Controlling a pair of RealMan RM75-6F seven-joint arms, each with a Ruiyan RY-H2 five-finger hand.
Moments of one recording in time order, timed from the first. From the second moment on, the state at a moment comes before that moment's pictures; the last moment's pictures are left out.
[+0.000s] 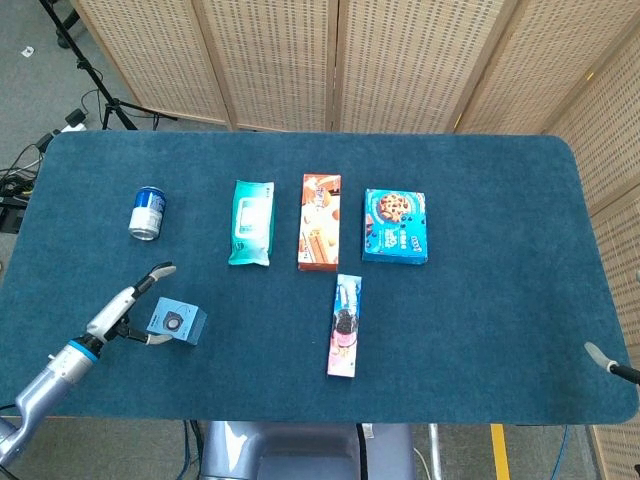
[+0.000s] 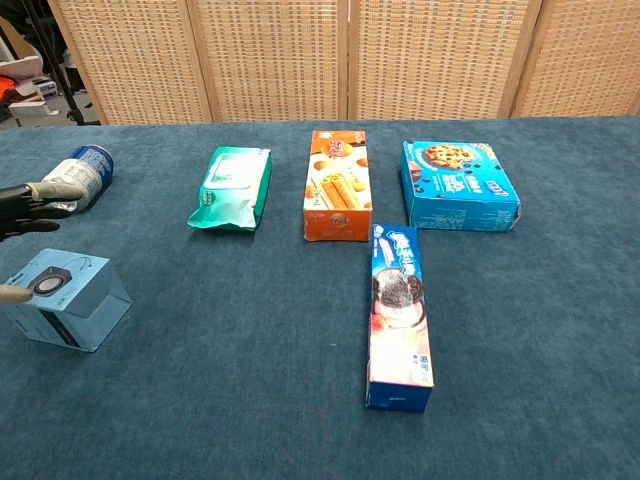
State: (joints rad) left arm -0.48 -1.44 0.12 -1.00 1.69 1.20 -1.17; right arm 0.00 -1.06 0.14 -1.48 -1.51 1.65 0.42
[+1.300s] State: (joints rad) left arm -0.61 -1.27 0.01 -1.79 1.03 0.97 0.60; right arm 0.01 -1.06 0.15 -1.46 -1.49 1.64 0.44
